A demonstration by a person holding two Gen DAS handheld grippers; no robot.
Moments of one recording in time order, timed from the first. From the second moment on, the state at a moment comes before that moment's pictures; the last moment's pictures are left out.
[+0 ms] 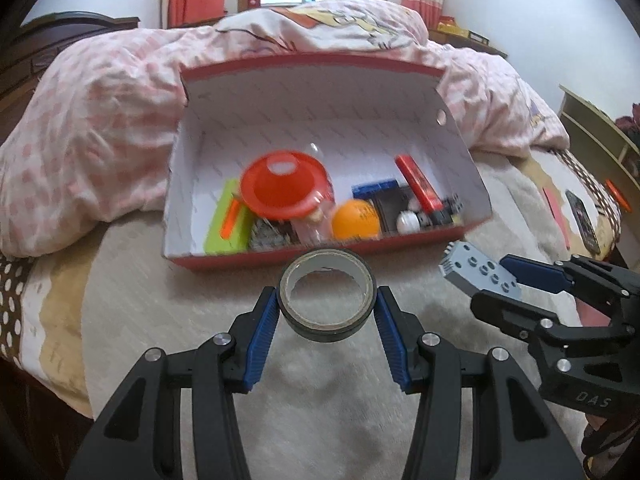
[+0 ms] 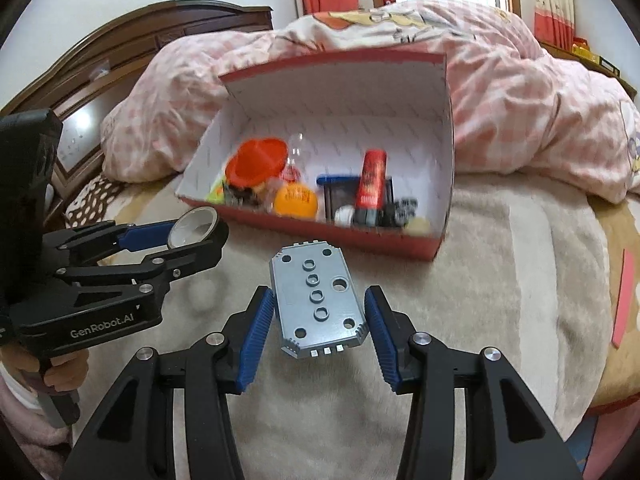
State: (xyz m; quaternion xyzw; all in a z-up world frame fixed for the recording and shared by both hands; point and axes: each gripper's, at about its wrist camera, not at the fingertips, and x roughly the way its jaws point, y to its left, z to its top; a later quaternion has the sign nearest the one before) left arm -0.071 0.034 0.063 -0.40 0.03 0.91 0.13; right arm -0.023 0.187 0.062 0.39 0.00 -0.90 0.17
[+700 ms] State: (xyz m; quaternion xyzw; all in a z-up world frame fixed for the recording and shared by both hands) left arm -0.141 0.028 0.090 -0.38 0.00 0.92 0.10; right arm -0.082 0.178 0.089 0.37 0.01 -0.92 0.15
